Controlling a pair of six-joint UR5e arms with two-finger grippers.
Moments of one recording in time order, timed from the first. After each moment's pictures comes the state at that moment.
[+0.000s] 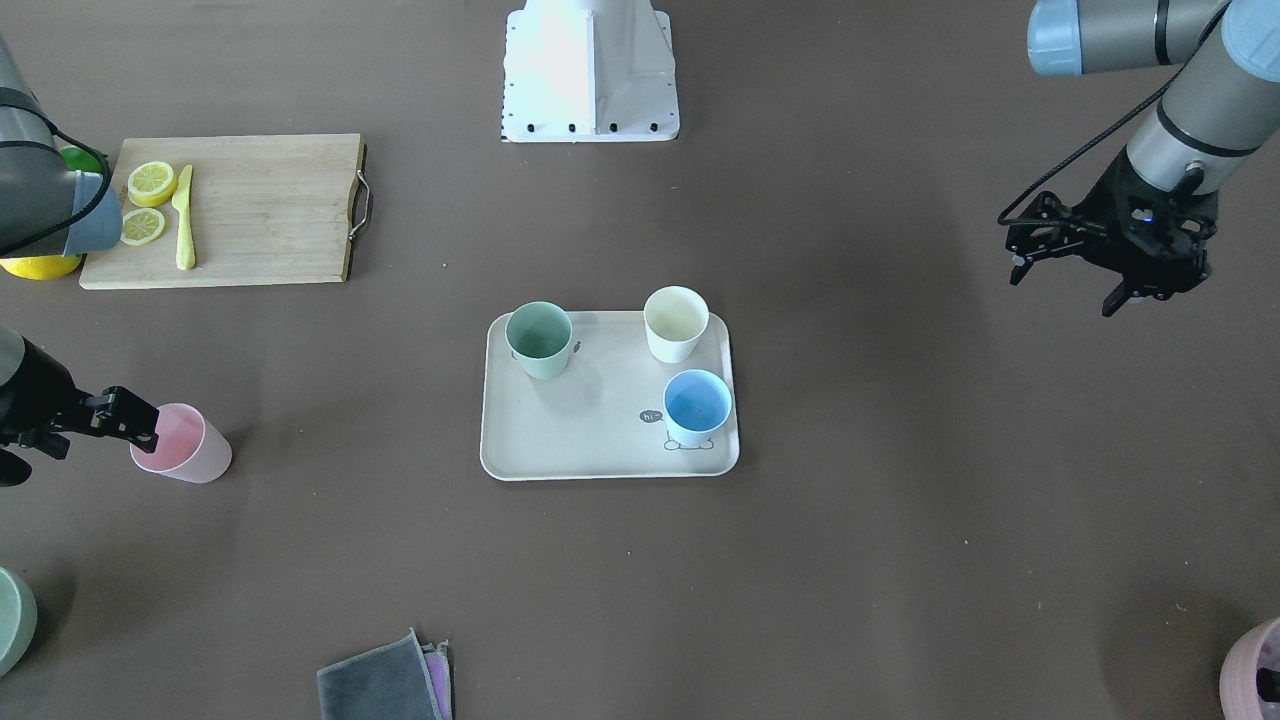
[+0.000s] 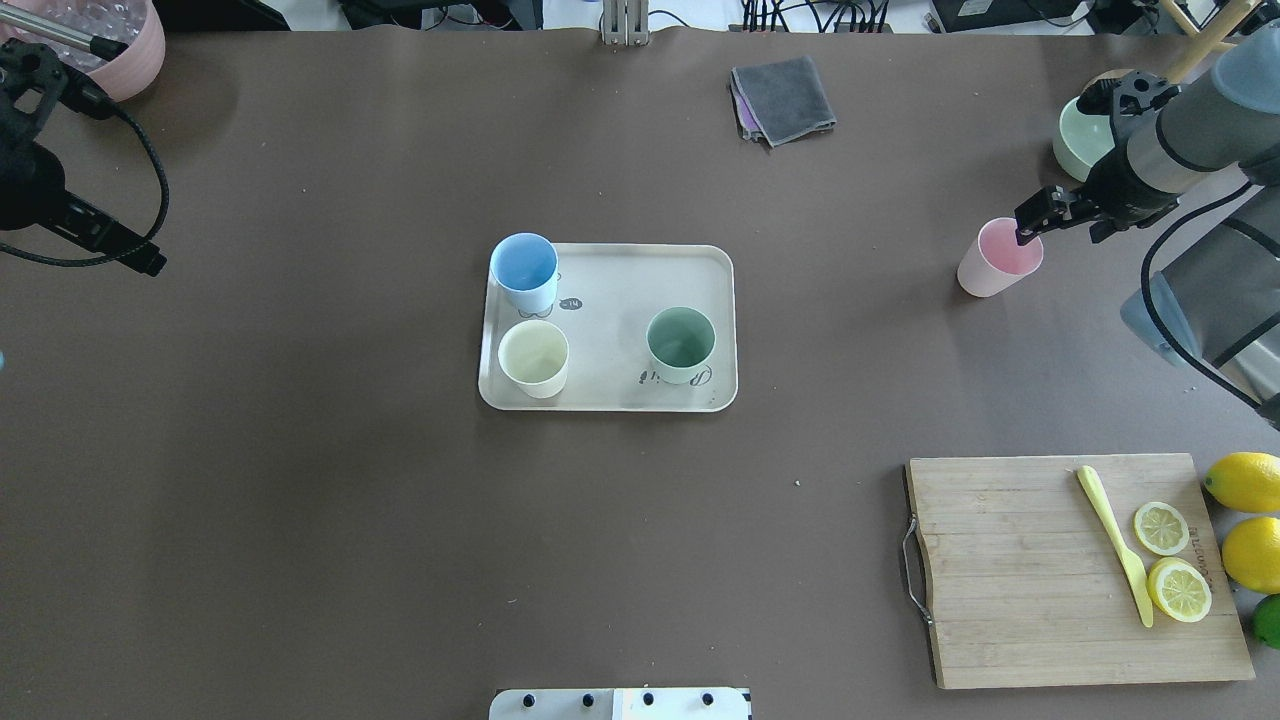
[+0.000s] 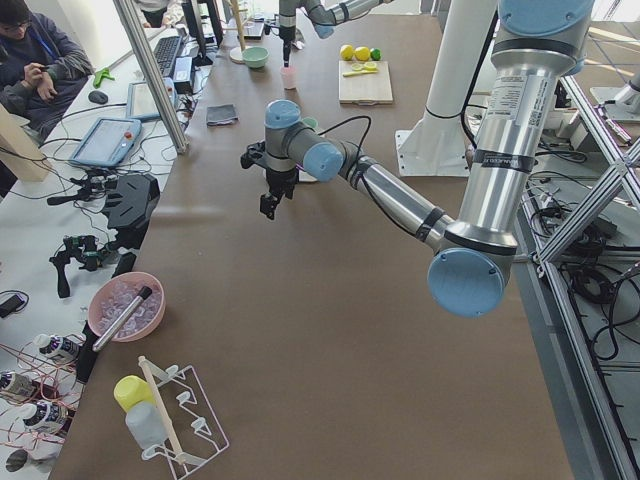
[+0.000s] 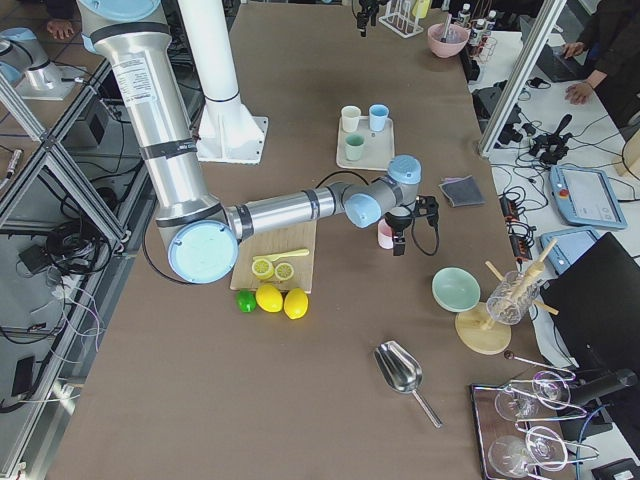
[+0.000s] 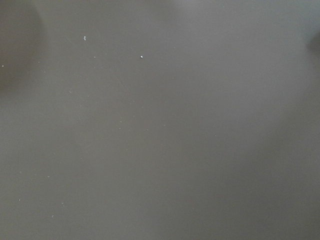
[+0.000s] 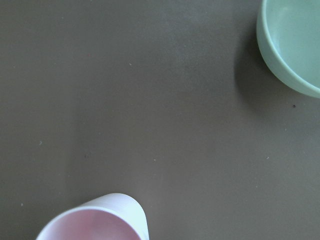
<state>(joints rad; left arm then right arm) -1.07 -1.76 -1.97 -1.57 -2.15 -0.26 1.06 -1.29 1.48 -1.22 2.16 0.69</state>
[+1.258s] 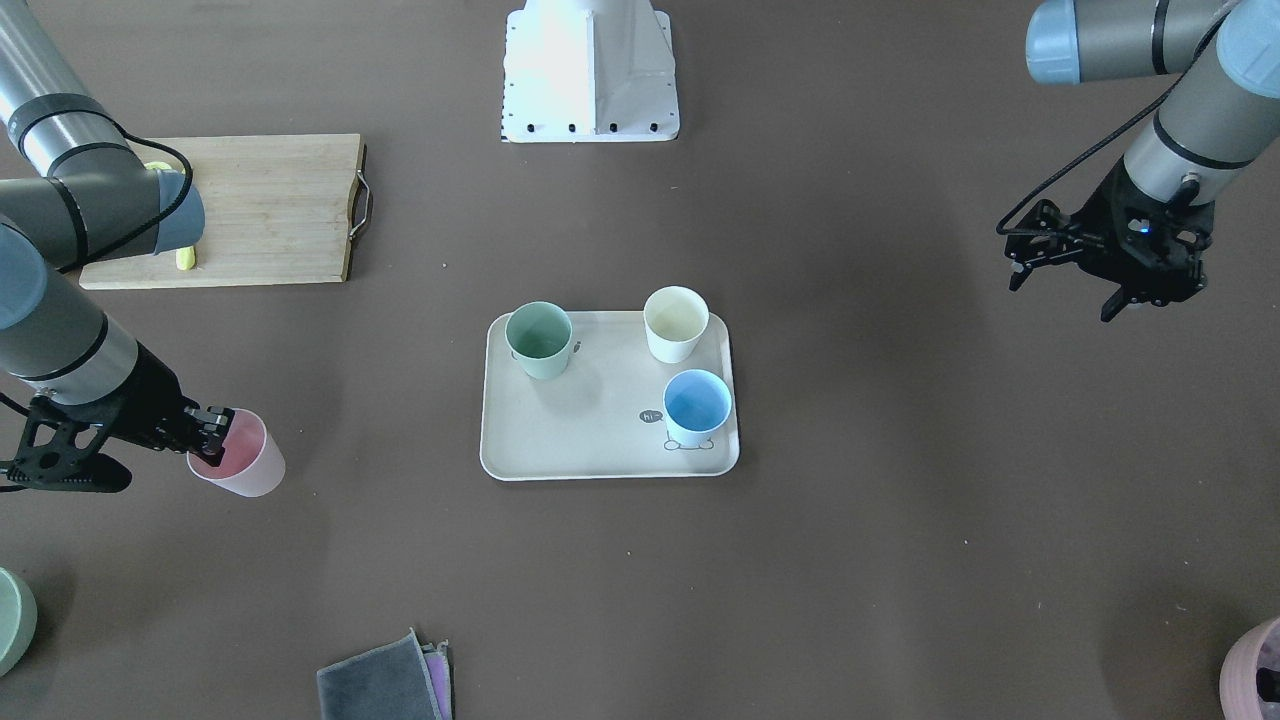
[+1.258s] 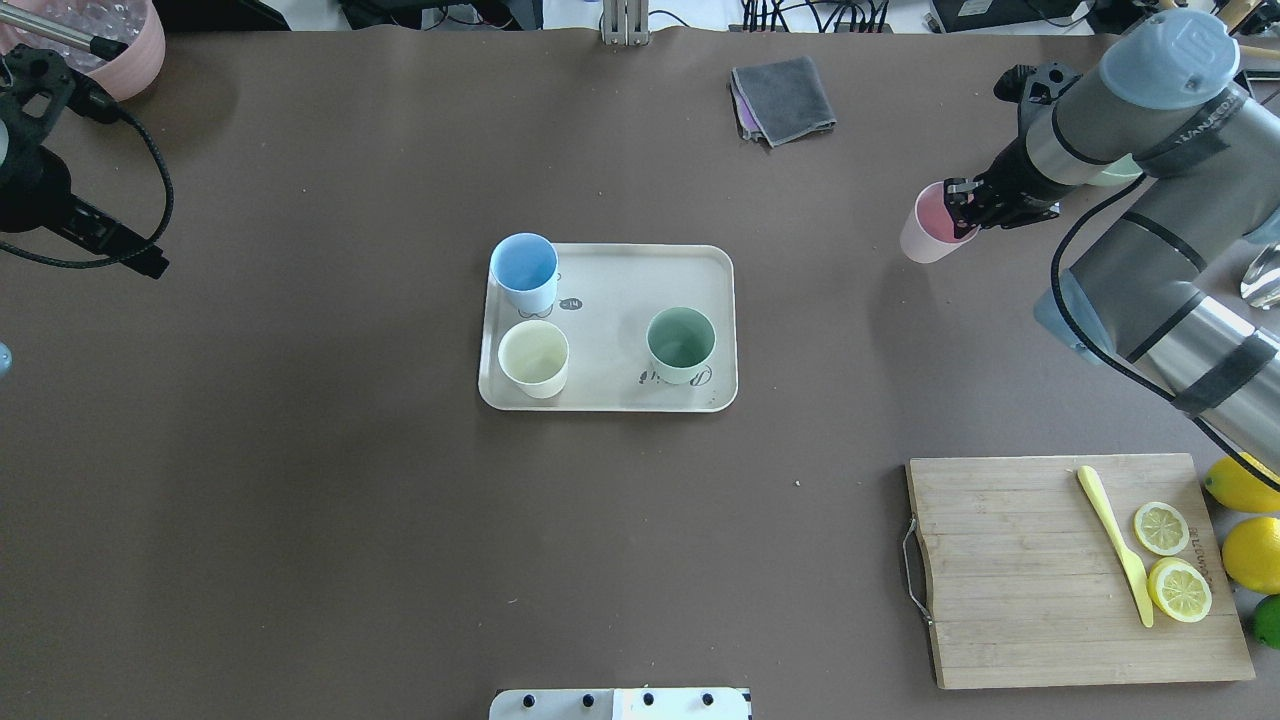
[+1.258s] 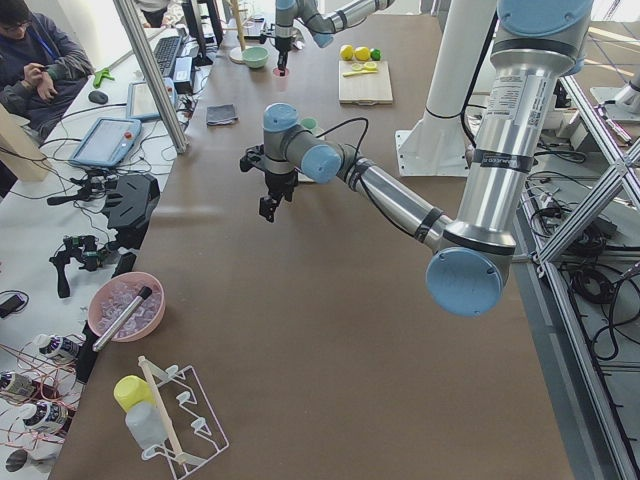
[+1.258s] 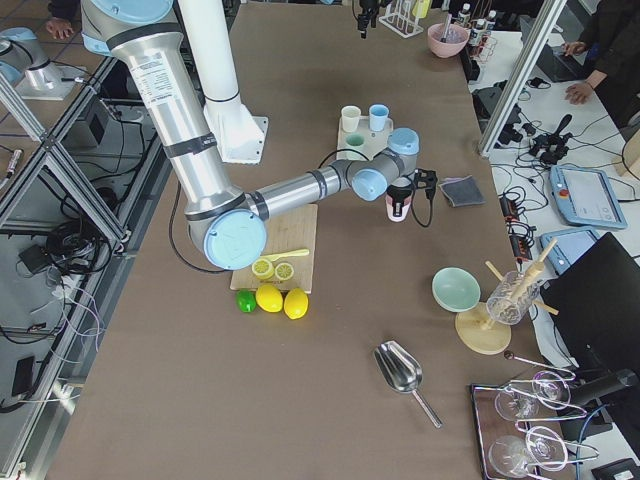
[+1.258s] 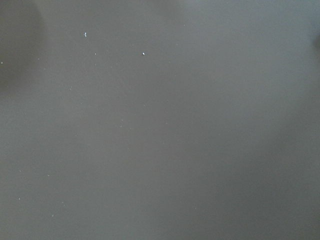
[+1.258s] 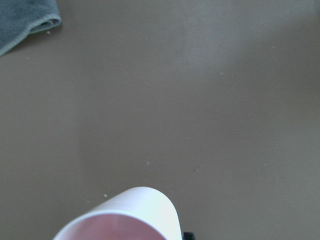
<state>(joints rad) -1.06 -1.76 -1.94 -1.57 -2.15 -0.25 0.96 -1.15 1.49 -1.22 2.13 1.04</state>
